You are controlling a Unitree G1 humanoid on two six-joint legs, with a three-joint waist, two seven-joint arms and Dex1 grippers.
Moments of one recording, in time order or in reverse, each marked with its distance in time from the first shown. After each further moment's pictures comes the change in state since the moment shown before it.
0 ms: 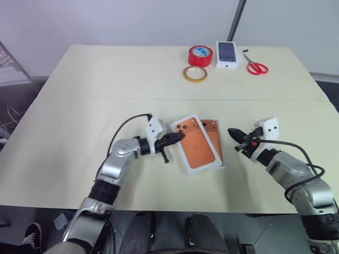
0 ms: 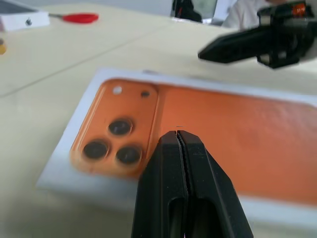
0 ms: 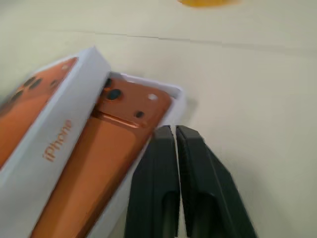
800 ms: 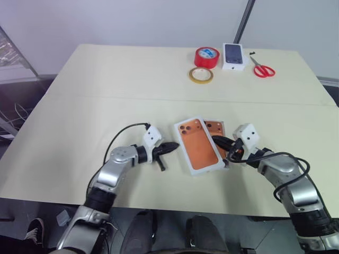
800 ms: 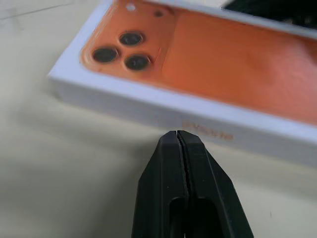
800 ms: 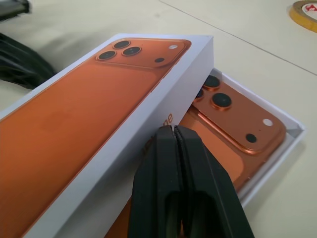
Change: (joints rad) left arm 0.013 -0.070 -0.029 0.048 0.079 0.073 0.086; right arm -0.025 0.057 0.047 0.028 -0.247 -0.074 0.253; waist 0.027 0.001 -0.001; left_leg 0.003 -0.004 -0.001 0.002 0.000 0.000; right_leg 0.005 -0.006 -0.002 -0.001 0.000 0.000
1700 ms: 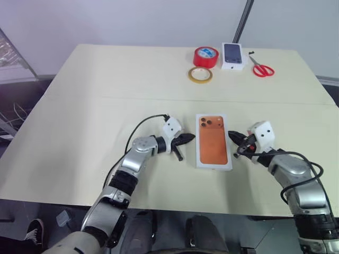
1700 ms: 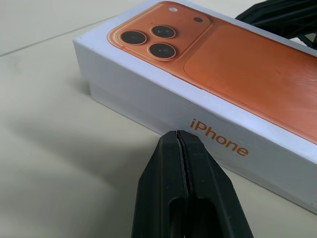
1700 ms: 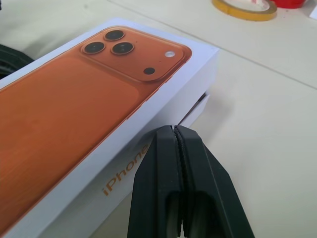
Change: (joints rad) left arm -0.189 -0.143 -0.020 0.294 0.089 -0.148 0.021; right arm 0.027 0.039 -0.118 0.019 -0.082 0.014 -0.057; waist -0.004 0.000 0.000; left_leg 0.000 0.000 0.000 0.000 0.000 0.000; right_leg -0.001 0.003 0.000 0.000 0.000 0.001
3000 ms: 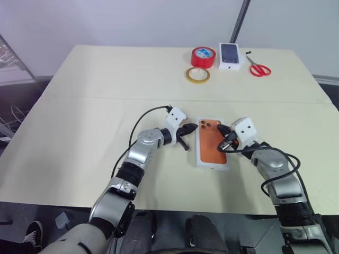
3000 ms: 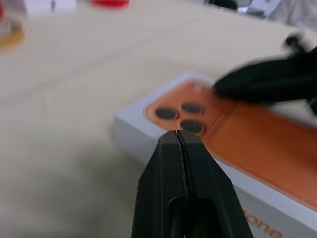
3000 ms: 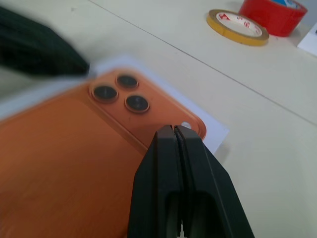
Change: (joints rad) left arm -0.092 -0.046 0.026 0.063 0.017 0.056 0.104; right arm -0.098 0.068 0.131 0.105 -0.219 -0.127 -0.085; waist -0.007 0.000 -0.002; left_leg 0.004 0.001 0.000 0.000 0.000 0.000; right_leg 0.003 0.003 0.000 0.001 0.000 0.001
